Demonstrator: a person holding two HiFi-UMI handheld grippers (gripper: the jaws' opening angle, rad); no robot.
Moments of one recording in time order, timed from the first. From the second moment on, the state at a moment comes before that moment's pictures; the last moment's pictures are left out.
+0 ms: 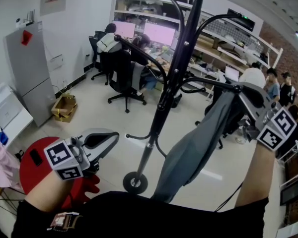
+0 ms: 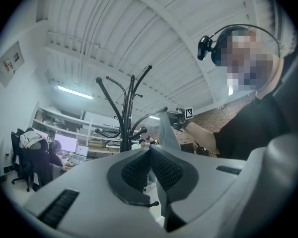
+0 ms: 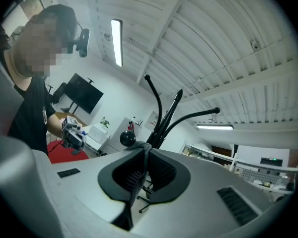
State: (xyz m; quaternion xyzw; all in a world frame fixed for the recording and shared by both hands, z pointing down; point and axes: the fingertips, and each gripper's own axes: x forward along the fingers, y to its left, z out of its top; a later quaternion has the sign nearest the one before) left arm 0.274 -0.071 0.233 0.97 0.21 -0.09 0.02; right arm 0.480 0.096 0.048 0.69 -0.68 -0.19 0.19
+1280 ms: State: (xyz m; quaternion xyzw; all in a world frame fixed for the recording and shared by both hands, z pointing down) left arm 0.260 -0.097 0.241 0.97 0.19 -0.11 0.05; right arm 0.452 0.089 -0.027 0.67 -0.71 -0.20 0.01
